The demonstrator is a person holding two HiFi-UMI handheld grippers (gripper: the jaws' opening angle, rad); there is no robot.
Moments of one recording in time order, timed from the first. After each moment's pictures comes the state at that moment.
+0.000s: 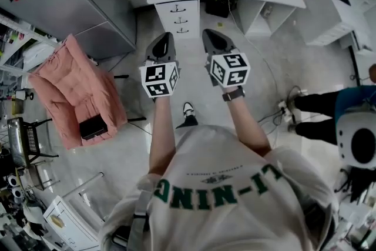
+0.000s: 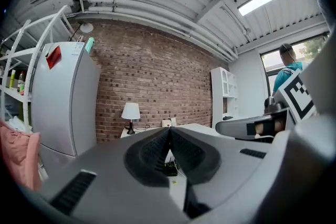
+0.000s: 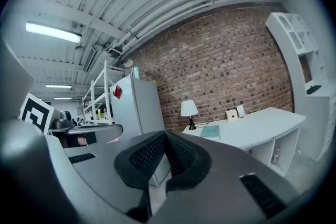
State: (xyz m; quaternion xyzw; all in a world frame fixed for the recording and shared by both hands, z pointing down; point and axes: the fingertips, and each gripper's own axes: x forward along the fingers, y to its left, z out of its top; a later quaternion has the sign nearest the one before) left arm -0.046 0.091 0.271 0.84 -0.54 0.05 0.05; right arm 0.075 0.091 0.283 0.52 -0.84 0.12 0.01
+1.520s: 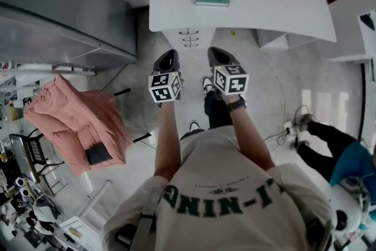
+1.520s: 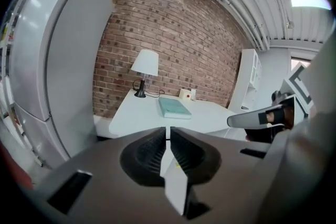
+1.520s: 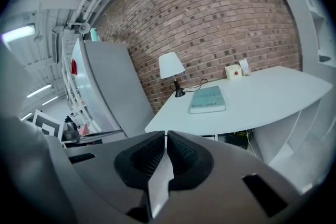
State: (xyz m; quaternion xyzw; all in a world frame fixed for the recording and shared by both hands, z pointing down) left arm -0.084 -0.198 0.487 0.80 -0.54 0.12 0.23; right arm 0.056 -0.191 0.472 0.51 -0.80 0.28 0.13
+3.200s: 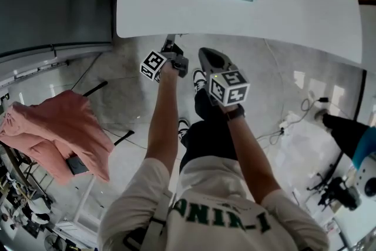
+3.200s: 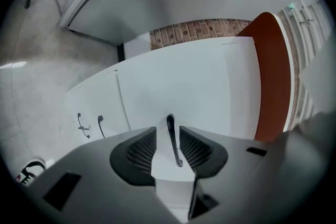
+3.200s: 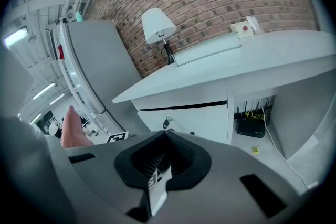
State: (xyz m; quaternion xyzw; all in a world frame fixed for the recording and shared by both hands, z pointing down) left arm -0.062 -0.353 0.787 0.58 -0.46 -0.29 0.61; right arm 0.040 -0.272 0.663 0.45 -0.81 0.34 0.16
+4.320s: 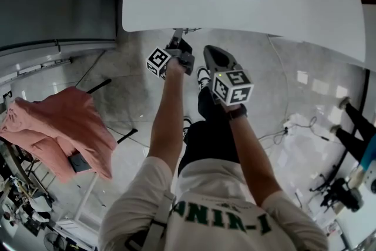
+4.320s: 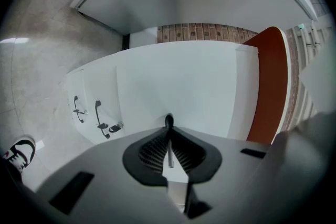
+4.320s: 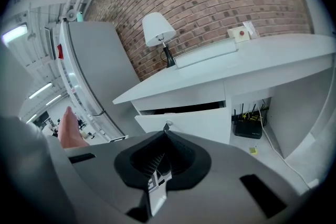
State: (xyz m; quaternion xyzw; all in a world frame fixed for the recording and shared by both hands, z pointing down) left arm -0.050 -0.348 0.782 0.55 -0.41 -0.34 0.64; right arm 0.040 -0.264 0.660 0.48 -0.80 0.32 0.15
